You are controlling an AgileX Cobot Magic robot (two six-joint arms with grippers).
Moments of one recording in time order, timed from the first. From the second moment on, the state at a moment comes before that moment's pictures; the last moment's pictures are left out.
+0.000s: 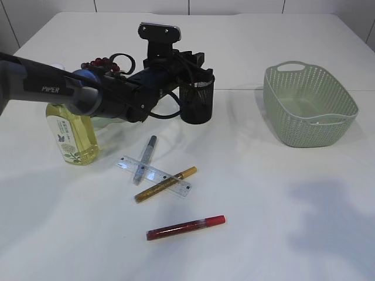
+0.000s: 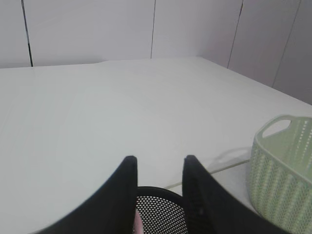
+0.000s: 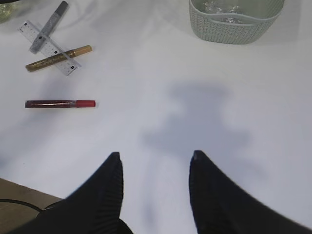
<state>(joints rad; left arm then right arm) -0.53 2.38 -1.65 -0.02 -0.58 -0.09 0.35 0.79 -1.01 -0.03 1.18 0.13</state>
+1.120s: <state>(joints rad) -0.53 1.82 -1.65 -0.03 0.77 -0.09 0.35 0.92 -1.06 0.05 1.22 0.02</state>
